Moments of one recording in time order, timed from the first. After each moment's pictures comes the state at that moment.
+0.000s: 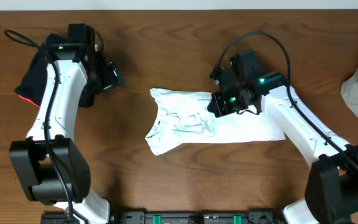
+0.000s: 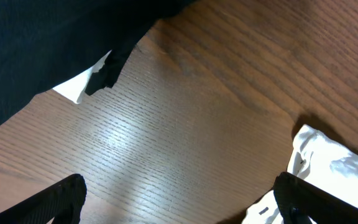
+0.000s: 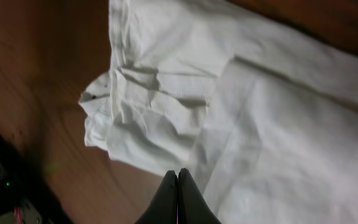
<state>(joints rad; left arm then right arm) 0.04 1.80 1.53 -1.10 -0.01 -0.44 0.37 1.70 1.24 -0.79 -0.48 0.10</state>
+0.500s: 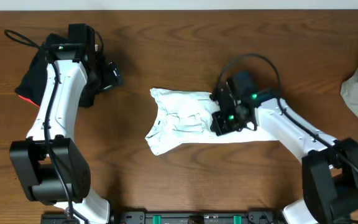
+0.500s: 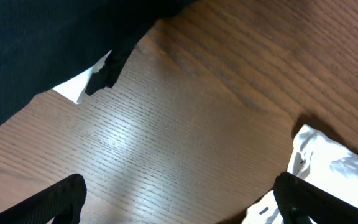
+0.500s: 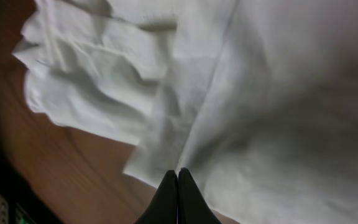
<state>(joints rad) 0.04 1.80 1.53 -1.10 -0.01 -0.44 0.40 1.71 1.02 -0.68 -0.45 0.12</state>
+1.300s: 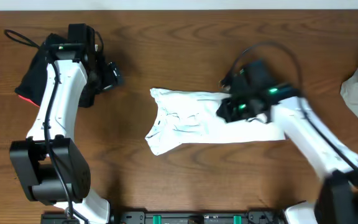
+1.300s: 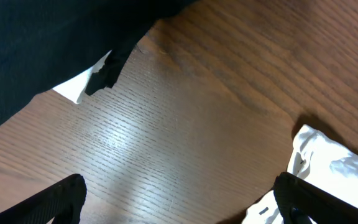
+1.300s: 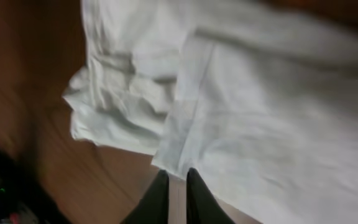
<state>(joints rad) 0.04 1.80 1.53 -1.10 -0.01 -0.44 0.30 1.57 1.14 -0.77 -0.46 0.14</state>
